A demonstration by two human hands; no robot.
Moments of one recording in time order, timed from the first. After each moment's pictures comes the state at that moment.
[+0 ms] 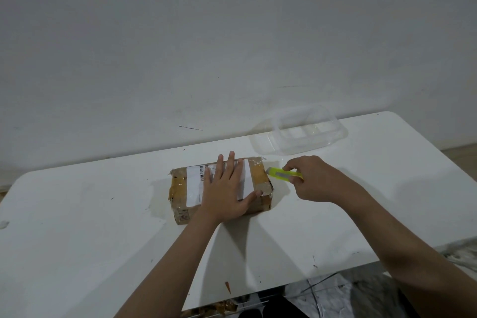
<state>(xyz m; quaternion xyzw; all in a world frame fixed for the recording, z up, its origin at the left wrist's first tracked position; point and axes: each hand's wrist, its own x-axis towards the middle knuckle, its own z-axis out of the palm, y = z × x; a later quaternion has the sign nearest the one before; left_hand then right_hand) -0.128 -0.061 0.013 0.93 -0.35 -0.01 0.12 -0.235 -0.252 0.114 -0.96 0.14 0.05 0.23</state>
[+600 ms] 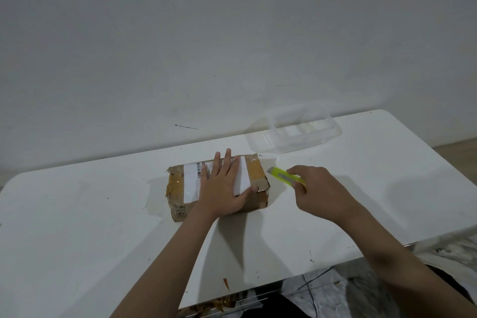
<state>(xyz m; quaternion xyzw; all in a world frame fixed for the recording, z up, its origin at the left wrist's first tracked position) -0.123 -0.061 0.015 0.93 -0.35 -0.02 0.13 -0.270 -0.233 0.112 -0.95 0.17 -0.03 0.26</state>
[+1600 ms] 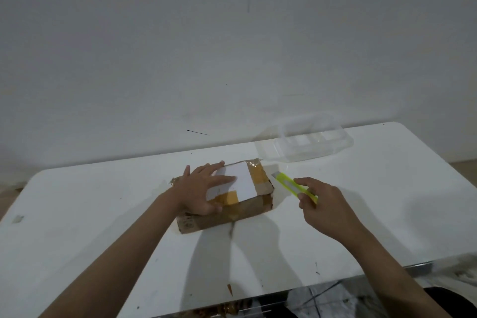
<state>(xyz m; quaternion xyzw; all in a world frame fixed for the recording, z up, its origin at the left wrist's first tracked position) -0.082 0.002 0.067 0.88 -0.44 -0.16 0.01 -0.280 -0.231 0.093 -0.91 0.19 -0.09 0.37</state>
